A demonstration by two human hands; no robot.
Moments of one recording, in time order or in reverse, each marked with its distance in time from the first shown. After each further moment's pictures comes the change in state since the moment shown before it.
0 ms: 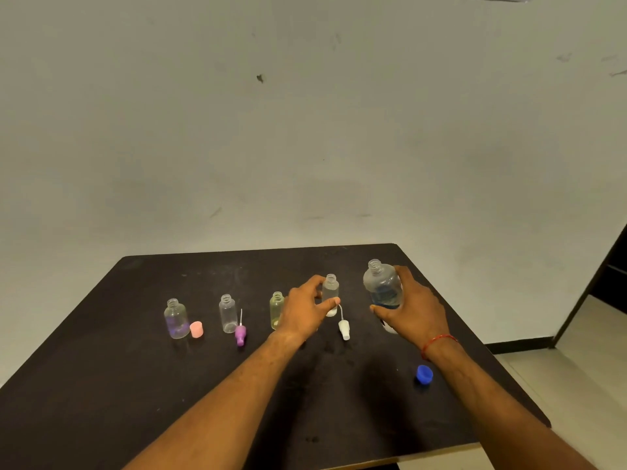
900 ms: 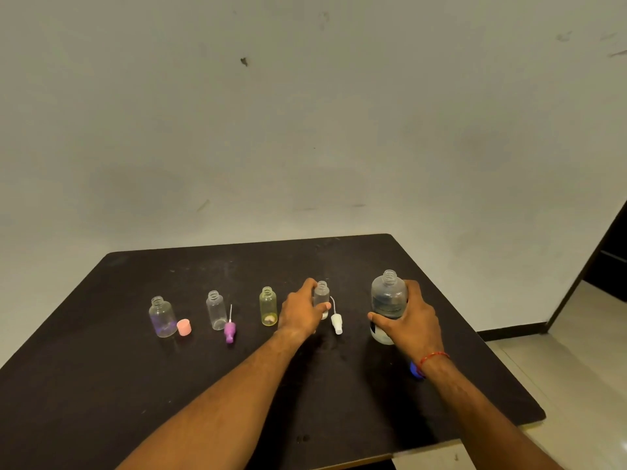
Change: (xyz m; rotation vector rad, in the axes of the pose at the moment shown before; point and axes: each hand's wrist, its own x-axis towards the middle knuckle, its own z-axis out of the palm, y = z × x) left_hand 0.015 -0.025 0.032 0.176 -0.057 -0.154; right_hand -0.019 0.030 0.031 0.229 0.066 0.212
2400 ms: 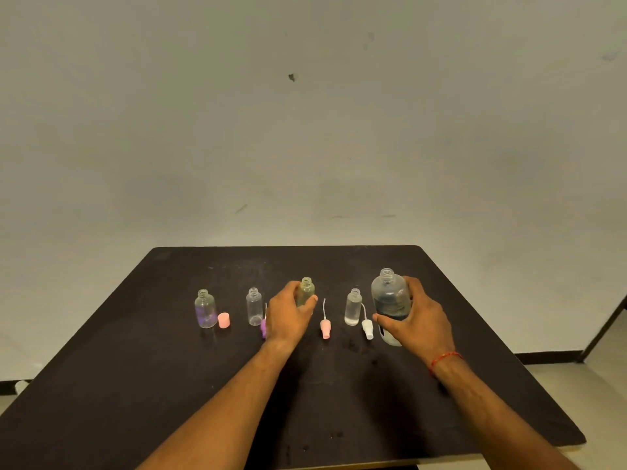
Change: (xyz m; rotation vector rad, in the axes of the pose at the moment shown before) left_hand -0.039 -0.039 -0.070 -0.141 0.348 -0.040; right_hand -0.013 -0.051 0.007 -0.047 -0.068 -0.223
